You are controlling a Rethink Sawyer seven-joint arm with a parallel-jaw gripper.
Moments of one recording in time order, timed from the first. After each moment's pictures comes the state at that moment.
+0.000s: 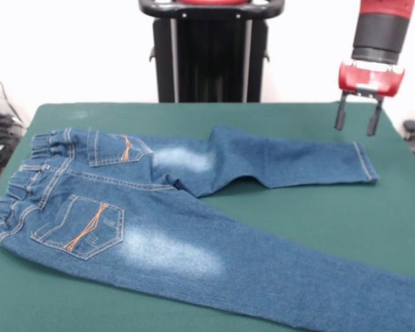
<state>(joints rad) 0.61 -0.50 -0.30 1.70 -0.59 0.11 3.25</state>
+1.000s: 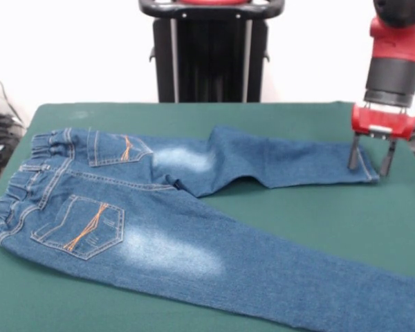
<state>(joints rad) 0.60 -0.32 -0.30 1.52 -0.53 0.11 3.25</state>
